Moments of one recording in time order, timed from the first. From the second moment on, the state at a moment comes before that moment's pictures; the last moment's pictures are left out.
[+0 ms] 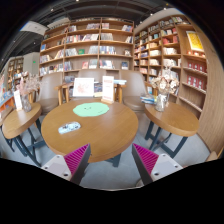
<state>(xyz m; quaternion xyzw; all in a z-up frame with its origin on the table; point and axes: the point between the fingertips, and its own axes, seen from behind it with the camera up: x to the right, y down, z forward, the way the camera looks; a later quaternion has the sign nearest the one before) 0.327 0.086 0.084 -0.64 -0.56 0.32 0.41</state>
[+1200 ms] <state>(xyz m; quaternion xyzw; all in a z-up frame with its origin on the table) 0.174 -0.120 -0.008 -0.63 -0.62 0.31 0.34</state>
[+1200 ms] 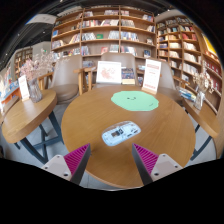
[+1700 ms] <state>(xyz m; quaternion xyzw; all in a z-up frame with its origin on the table) 0.085 -0.128 -0.015 -0.65 -0.63 0.29 0.30</state>
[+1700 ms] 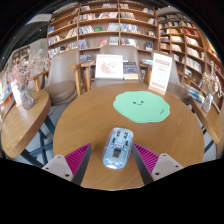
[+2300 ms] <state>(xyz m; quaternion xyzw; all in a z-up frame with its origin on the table) 0.032 -0.125 0.033 -0.62 -0.65 0.32 0.30</state>
